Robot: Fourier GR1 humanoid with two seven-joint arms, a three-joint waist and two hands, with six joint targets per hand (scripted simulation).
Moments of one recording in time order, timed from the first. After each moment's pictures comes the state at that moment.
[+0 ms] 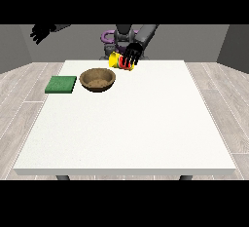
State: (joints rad) left arm -0.84 0.04 -0.37 -0.52 -0.93 0.57 0.21; right arm -0.18 -0.41 -0.42 -1.22 -0.41 0.38 0.00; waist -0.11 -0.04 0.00
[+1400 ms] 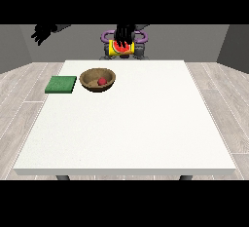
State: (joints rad) left arm -0.94 0.06 -0.62 -0.76 -1.19 0.17 0.55; right arm -0.25 -0.40 -0.40 -1.09 -0.36 0.34 -0.01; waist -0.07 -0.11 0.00
